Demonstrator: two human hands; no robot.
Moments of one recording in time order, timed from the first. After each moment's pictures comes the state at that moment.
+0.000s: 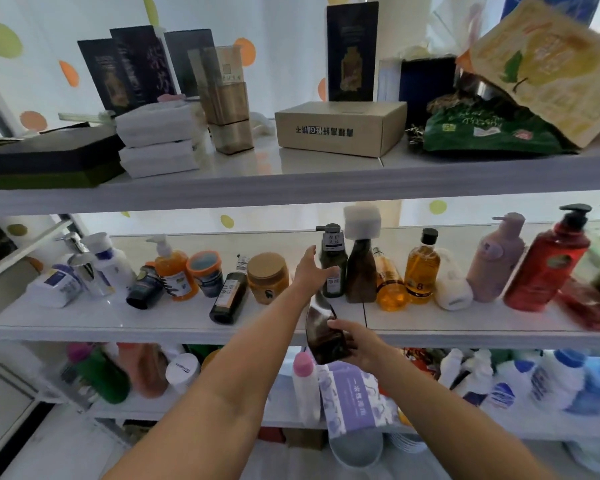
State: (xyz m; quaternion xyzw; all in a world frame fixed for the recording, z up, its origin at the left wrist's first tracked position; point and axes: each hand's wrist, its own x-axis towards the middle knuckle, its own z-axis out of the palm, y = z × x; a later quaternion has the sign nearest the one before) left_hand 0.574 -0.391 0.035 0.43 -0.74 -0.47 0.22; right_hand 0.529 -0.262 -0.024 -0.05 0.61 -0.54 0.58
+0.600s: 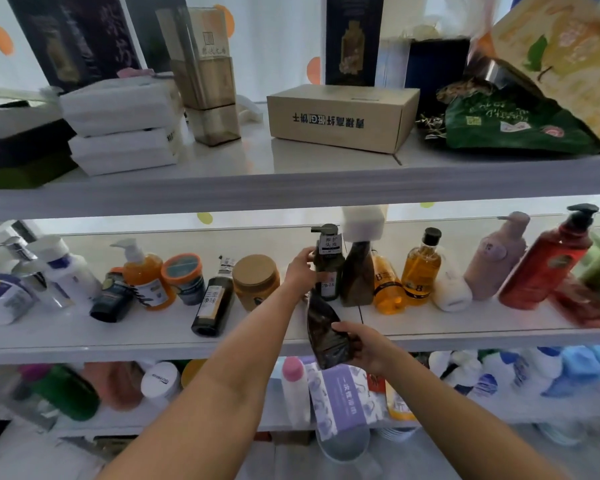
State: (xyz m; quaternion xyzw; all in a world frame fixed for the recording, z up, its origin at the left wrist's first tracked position) left_hand 0.554 -0.445 0.003 0.40 -0.73 -0.51 0.19; right_hand 0.506 -0.281 -0.036 -0.04 0.58 -0.54 0.61
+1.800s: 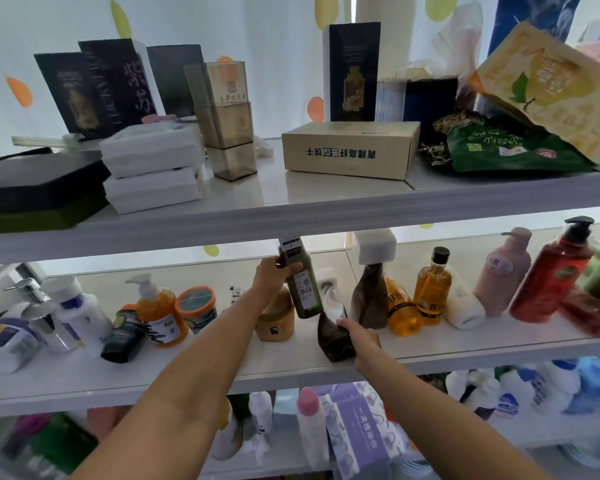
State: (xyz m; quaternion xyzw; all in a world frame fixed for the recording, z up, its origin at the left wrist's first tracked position) left_hand 0.605 -0.518 0.041 0.39 -0.74 -0.49 0.25; right_hand 0.529 -0.346 -0.024 0.06 0.68 -0.61 0.40
